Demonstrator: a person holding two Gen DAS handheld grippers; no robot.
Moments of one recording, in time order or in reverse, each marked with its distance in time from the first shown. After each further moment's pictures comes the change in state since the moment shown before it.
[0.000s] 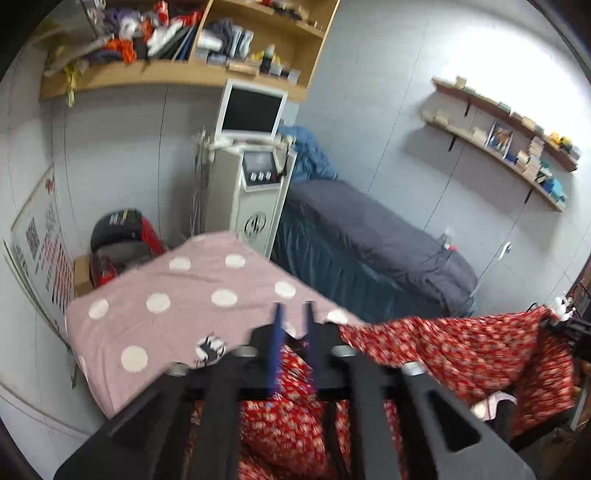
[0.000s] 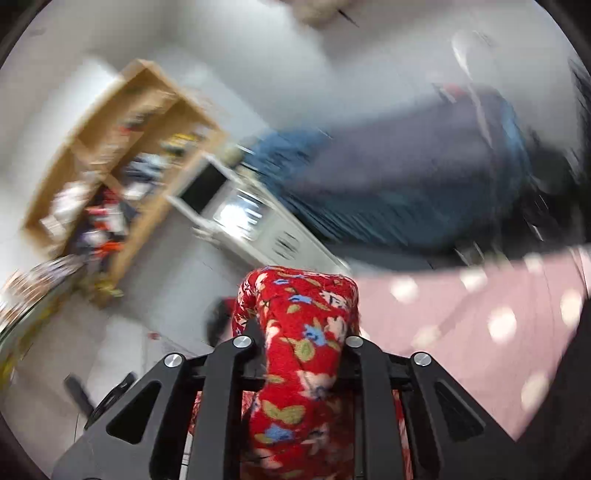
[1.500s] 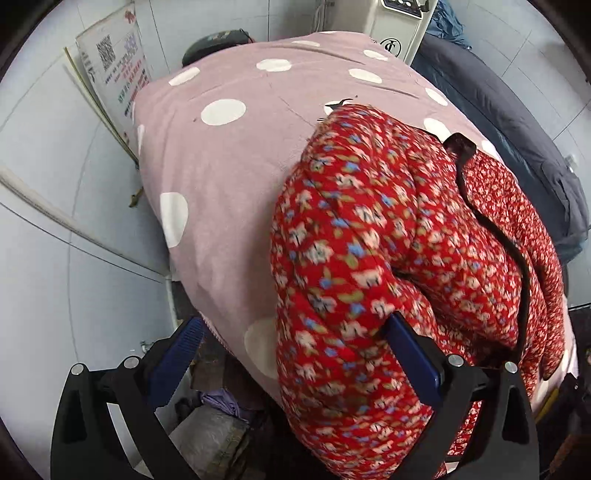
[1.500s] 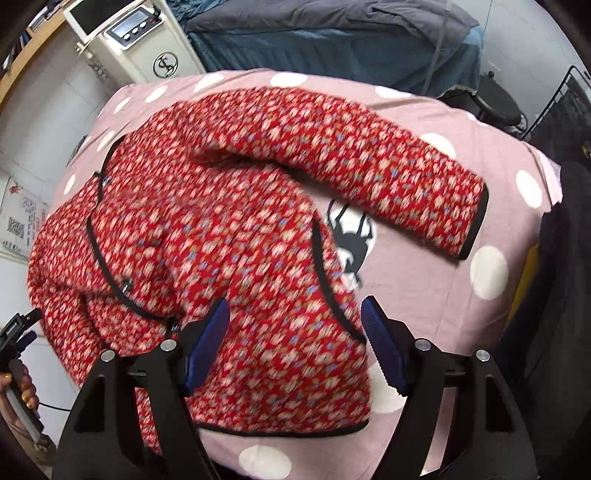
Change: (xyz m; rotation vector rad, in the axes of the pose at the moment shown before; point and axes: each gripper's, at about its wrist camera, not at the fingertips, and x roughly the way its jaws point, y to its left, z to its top) left arm 0.088 0.130 -0.230 -0.223 0.569 0.360; right arm 0.121 -0.090 -0.207 -0.262 0.370 -0.423
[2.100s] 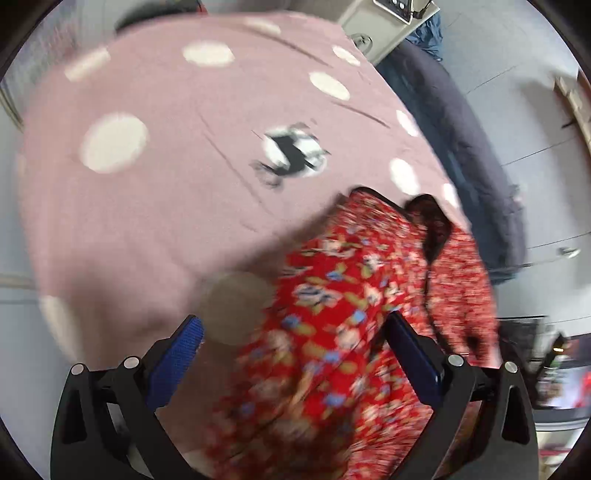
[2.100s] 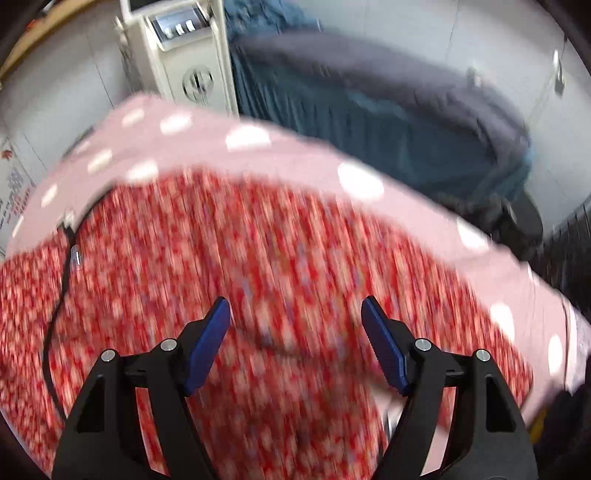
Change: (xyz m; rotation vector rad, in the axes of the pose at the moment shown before) left arm 0.088 0.001 0.137 -0.062 0.145 -0.413; right arm 0.102 0.123 0.145 -0.265 -0.258 -0.073
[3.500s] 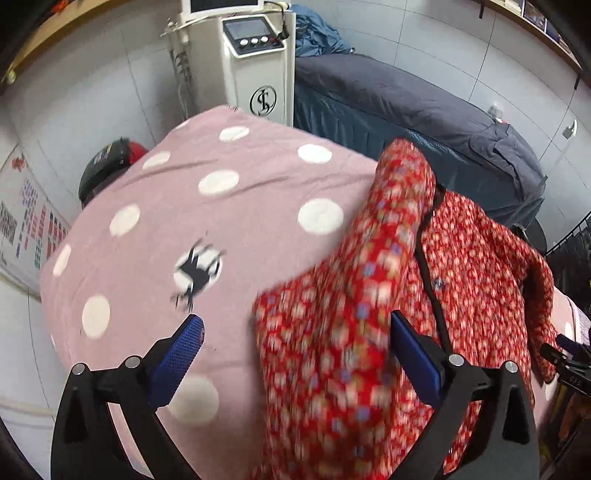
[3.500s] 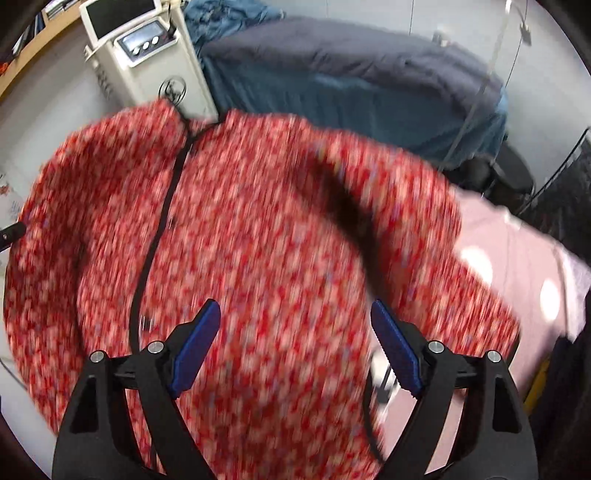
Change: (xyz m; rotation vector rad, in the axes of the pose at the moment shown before) left arm -0.011 -0.173 -0.022 0.506 -0.265 0.315; right arm -0.045 -0.048 -0.076 0.216 0.154 0.043
